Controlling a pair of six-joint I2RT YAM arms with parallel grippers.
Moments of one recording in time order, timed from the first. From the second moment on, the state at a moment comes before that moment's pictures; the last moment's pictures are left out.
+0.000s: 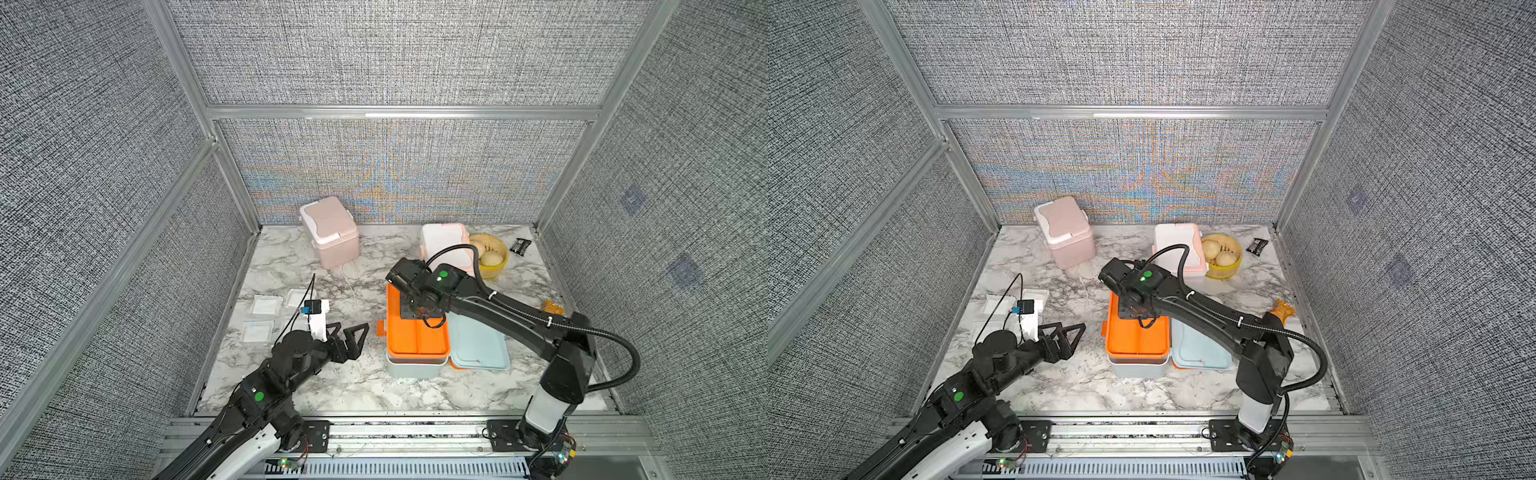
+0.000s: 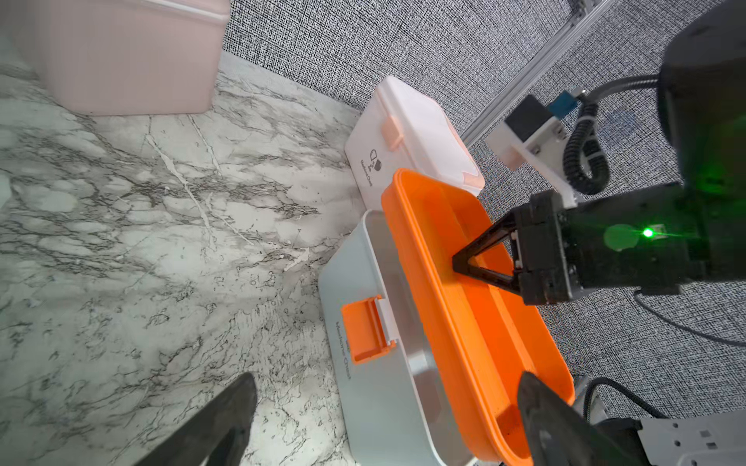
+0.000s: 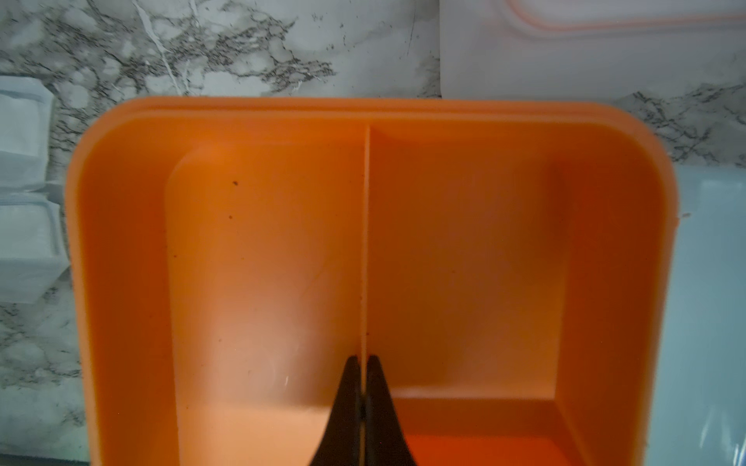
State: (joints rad) left arm -0.76 0.46 0.47 -0.34 -0.03 -0.68; right arm 0.92 1.77 1.64 -1.14 0.27 0.87
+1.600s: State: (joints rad) left arm -0.77 0.74 0.63 -0.28 0.14 -0.70; right arm 0.83 1.31 1.23 -0.98 0.26 0.72
